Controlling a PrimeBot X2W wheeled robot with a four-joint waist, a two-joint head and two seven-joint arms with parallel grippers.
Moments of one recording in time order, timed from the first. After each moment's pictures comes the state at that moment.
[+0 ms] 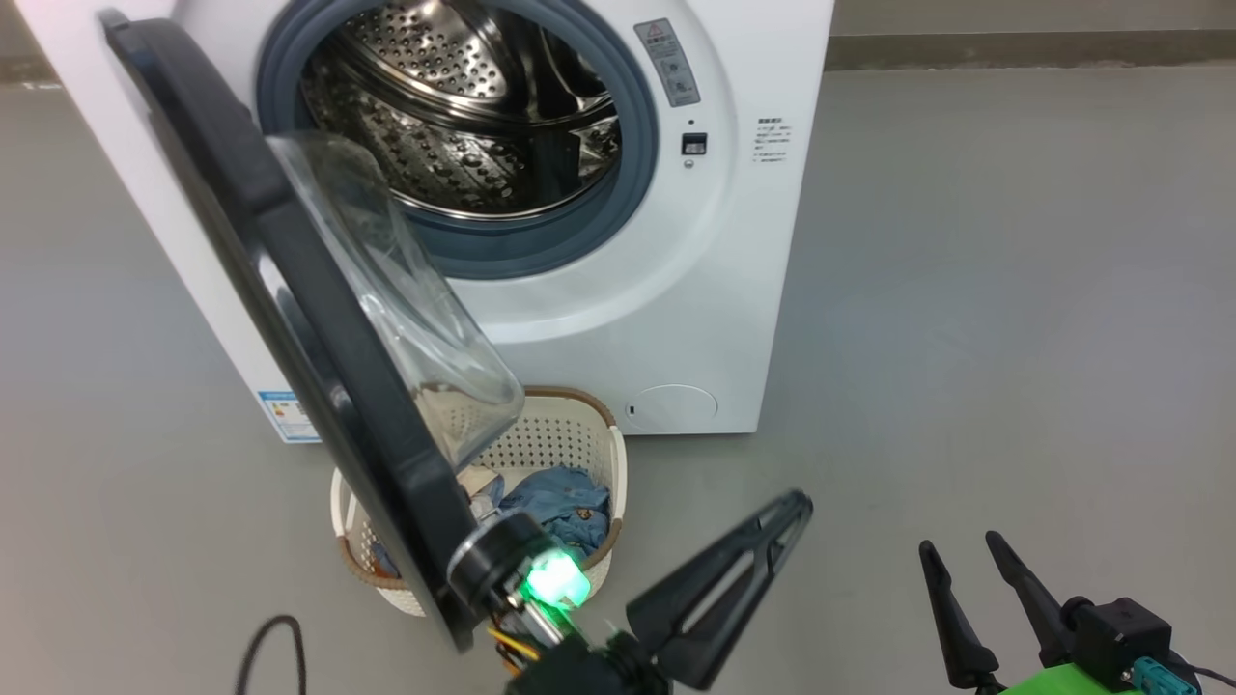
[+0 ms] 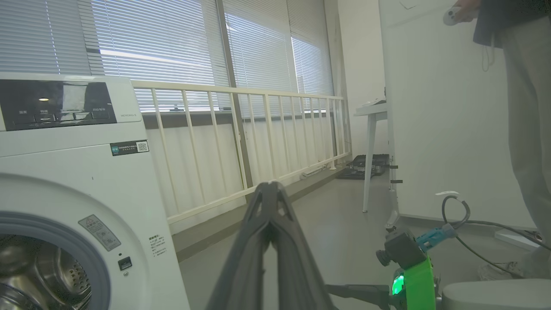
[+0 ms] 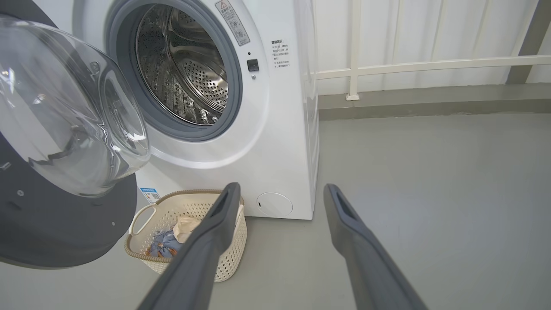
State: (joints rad) left arm -0.20 0.06 -0.68 -0.30 -0.17 -0.11 -0.17; right arm 0.03 -0.11 0.01 0.21 0.24 0.13 -0.25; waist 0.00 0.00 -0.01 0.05
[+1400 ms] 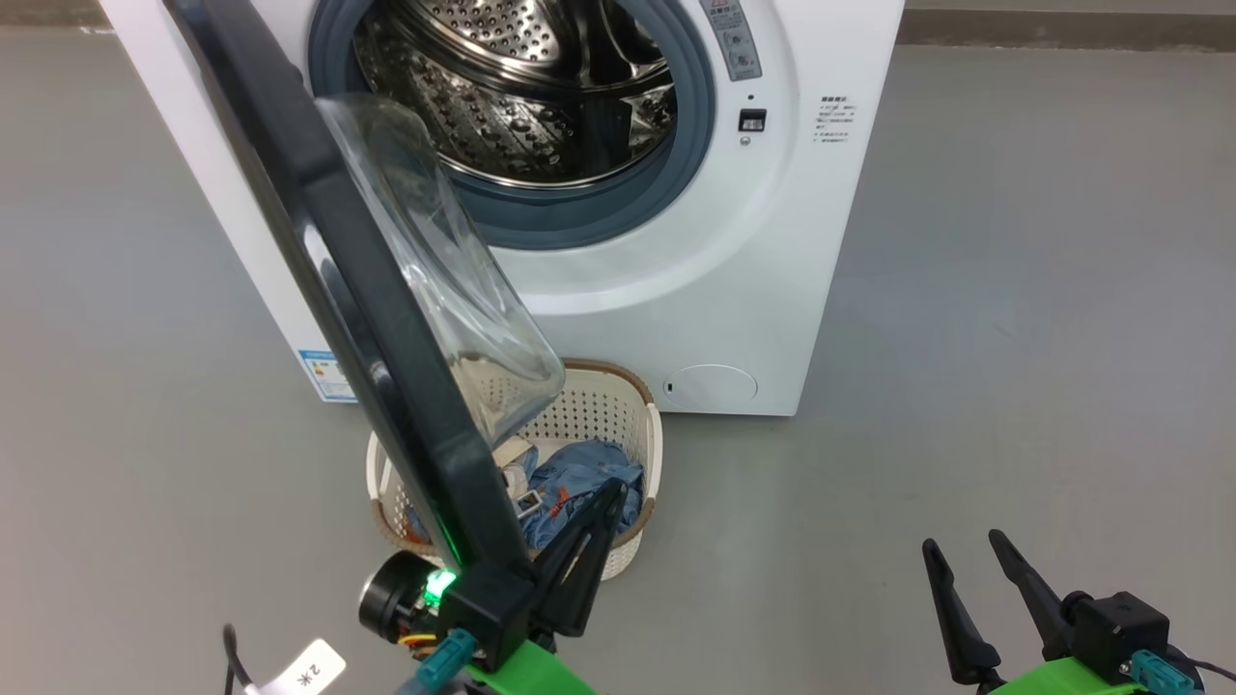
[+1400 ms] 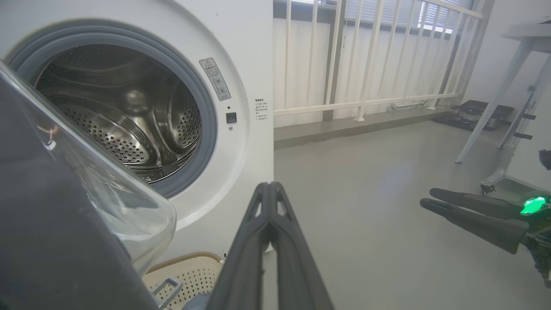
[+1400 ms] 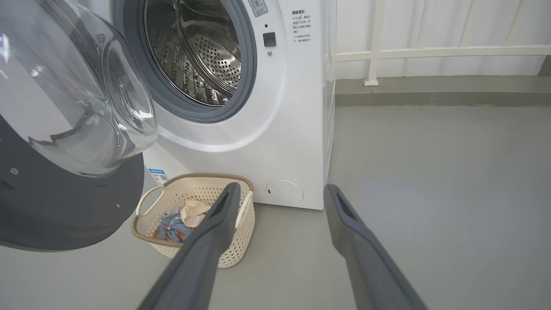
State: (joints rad) left arm -0.21 0.07 -0.59 0.13 -0.25 0.00 -0.25; right arm 0.01 -0.12 0.01 0.24 0.23 0.13 -0.25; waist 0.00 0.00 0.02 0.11
